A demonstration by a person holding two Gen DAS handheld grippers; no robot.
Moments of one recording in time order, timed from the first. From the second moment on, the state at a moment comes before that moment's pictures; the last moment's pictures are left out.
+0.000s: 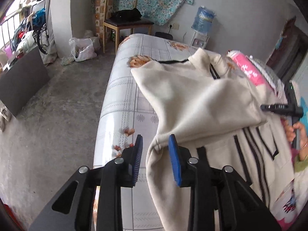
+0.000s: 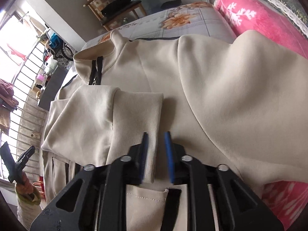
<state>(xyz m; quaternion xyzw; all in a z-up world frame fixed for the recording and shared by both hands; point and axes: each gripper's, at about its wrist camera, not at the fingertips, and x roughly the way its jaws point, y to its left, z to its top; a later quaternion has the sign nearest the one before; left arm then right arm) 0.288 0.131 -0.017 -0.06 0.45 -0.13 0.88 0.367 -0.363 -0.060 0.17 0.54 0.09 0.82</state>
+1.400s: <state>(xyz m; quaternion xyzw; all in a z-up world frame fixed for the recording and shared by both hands) 0.344 0.060 -0.056 0.00 0.51 -0.15 0.85 0.359 -0.289 -0.061 -0.05 0.50 0.10 0.86</state>
